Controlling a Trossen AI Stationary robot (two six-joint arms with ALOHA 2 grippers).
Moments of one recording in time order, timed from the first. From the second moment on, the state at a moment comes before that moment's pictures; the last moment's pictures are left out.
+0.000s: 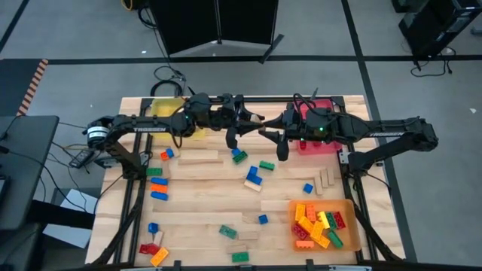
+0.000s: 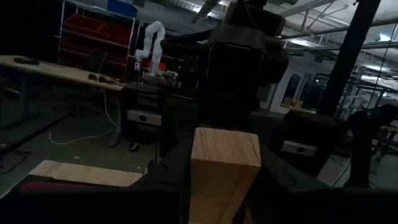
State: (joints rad) left arm 0.24 1.56 1.17 0.59 0.35 -0.29; right arm -0.03 1.19 1.10 -0.16 0.18 0.15
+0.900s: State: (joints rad) left arm 0.49 1.42 1.17 0.06 0.17 -0.39; right arm -0.06 1.19 1.09 -0.46 0.19 0.34
